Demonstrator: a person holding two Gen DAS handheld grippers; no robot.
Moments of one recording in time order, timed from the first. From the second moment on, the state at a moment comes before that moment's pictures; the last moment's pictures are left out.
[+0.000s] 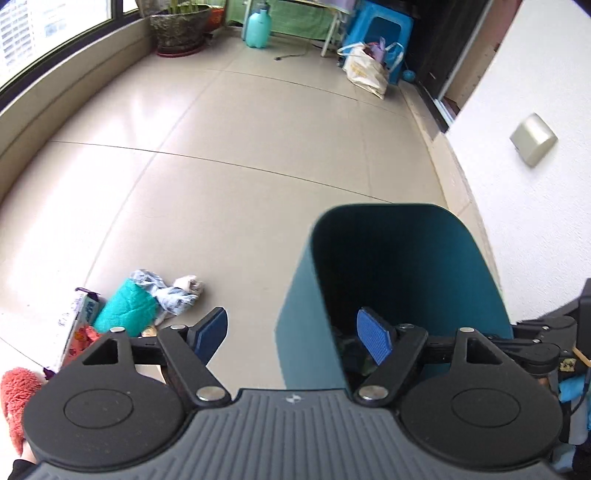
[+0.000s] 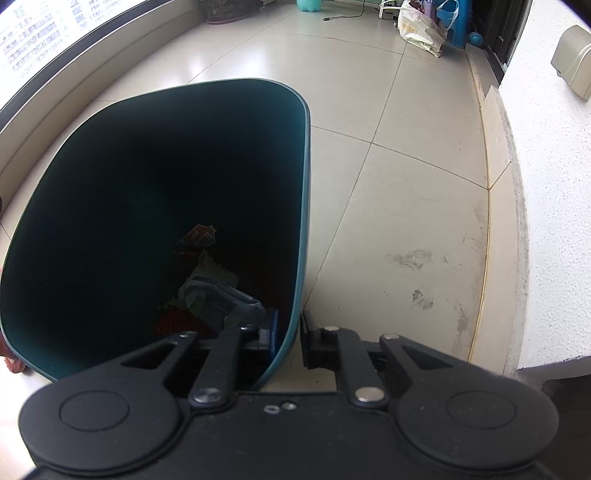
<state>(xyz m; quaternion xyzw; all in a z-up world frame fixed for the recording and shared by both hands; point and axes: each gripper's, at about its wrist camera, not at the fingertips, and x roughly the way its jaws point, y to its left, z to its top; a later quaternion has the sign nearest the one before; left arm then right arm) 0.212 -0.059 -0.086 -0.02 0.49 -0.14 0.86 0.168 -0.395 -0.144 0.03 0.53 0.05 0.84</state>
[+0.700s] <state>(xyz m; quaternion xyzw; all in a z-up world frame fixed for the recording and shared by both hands) 0.284 0.117 -0.293 -0.05 0.64 0.12 0.76 0.169 -0.396 -0.146 0.03 0.54 0.06 0.84</state>
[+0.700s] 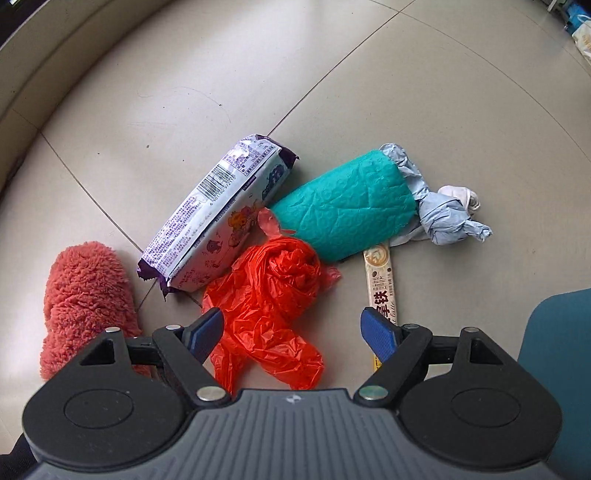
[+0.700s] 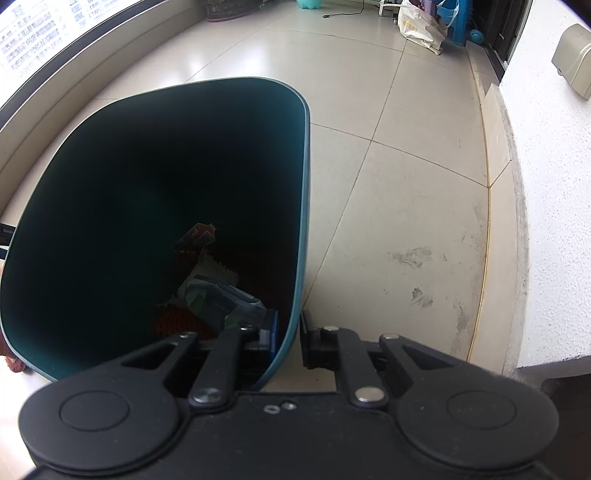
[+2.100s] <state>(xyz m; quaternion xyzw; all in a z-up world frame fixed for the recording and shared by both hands) 0.251 -0.005 -0.130 -0.07 0.58 -0.05 0.81 0.171 -0.398 -0.152 0.04 0.54 0.05 0.84</state>
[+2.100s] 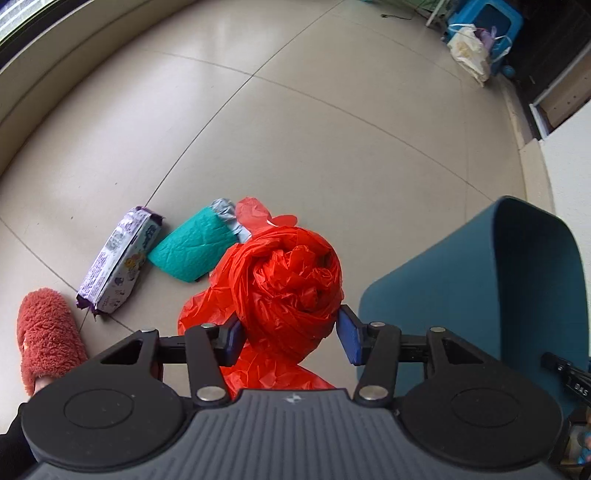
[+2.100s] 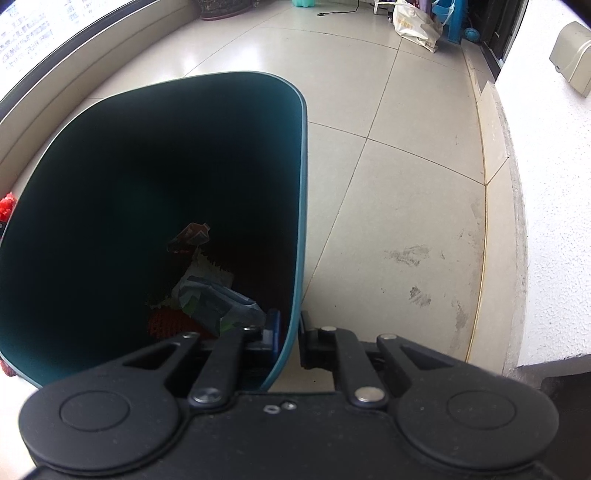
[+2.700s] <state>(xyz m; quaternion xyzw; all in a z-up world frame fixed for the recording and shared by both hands) 0.249 -0.211 -0.023 0.01 0.49 -0.21 0.85 0.163 -0.412 -0.143 0.06 0.52 0.06 0.85</state>
